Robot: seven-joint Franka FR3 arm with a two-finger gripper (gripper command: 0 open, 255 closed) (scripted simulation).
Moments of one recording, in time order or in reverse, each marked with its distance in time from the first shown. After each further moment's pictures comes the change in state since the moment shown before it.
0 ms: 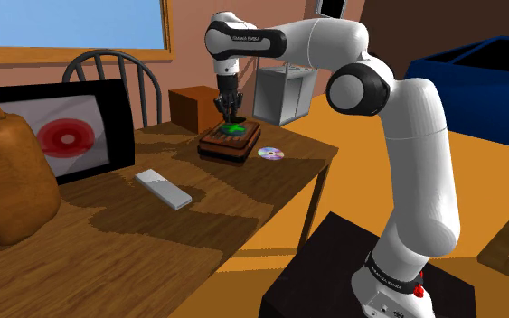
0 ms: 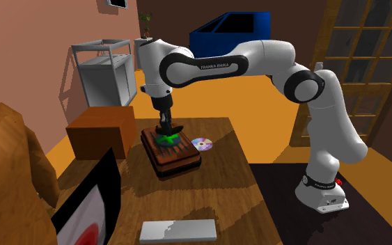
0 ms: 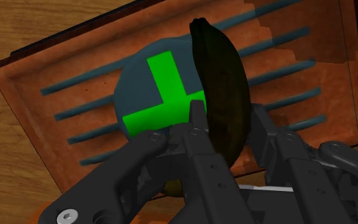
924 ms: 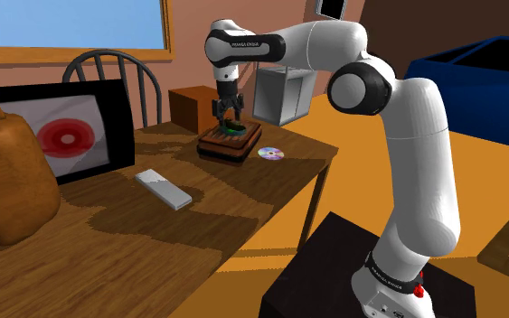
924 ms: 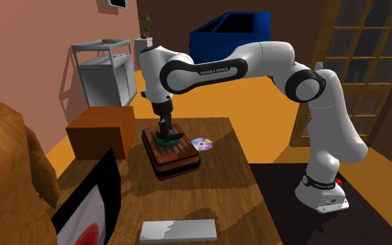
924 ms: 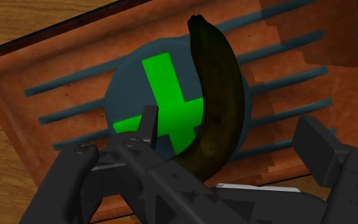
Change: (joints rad) arm 0.003 -0.010 0.001 -0.066 -0.001 0.057 0.004
